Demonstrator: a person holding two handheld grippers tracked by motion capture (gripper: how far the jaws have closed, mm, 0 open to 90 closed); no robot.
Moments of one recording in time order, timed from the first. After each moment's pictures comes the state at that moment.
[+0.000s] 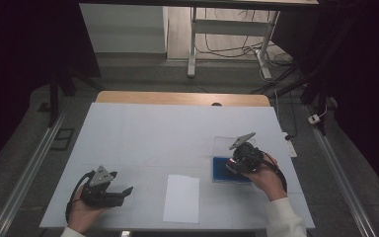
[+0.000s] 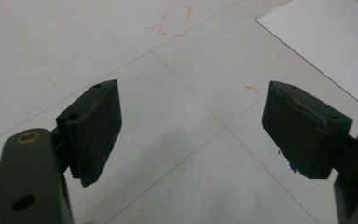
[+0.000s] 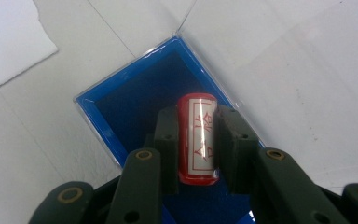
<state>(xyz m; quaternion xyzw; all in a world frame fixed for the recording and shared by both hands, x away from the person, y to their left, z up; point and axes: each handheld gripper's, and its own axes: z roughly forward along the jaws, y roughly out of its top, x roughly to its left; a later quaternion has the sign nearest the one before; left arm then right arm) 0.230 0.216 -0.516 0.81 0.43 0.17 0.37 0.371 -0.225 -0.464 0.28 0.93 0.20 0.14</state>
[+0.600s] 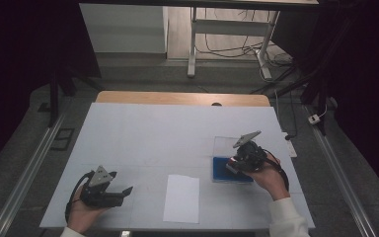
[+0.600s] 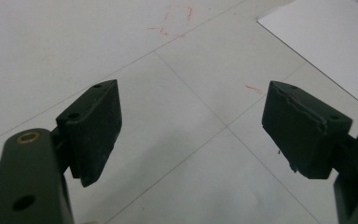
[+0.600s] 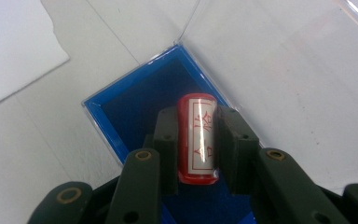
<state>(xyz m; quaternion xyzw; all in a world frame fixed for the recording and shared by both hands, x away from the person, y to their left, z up) 0.230 0.218 -0.516 0.81 0.43 0.17 0.37 0.374 -0.234 -0.460 0.28 0.92 0.24 0.12</state>
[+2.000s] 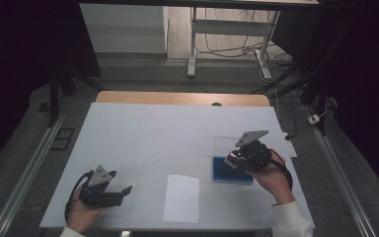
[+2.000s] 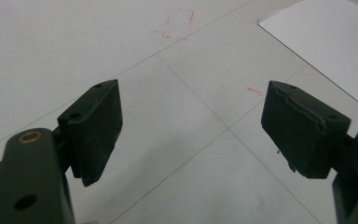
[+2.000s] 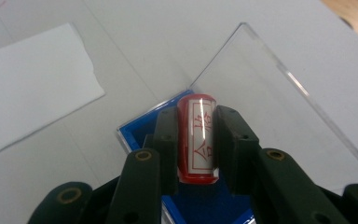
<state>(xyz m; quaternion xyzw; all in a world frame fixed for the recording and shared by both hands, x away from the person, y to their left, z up) 0.230 0.218 -0.515 0.81 0.43 0.17 0.37 0.347 -0.226 -0.418 0.24 0.92 0.27 0.16</state>
